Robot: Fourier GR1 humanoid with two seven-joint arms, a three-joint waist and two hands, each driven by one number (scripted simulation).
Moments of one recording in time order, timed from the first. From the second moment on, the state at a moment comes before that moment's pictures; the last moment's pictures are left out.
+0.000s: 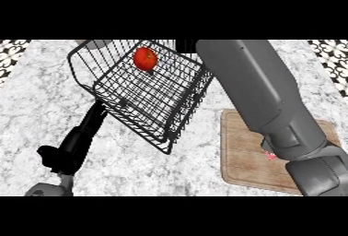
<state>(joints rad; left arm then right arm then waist) -0.05 0.30 -0.21 -1.43 0.21 0.03 -0.12 -1.36 -0.09 0.11 -0.75 0.72 -0.80 1.07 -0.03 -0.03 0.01</state>
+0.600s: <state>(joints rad) 0.05 0.32 -0.16 -1.48 0.22 0.06 -0.13 -1.09 -0.19 0.04 -1.18 0.82 -0.82 1.10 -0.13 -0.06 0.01</state>
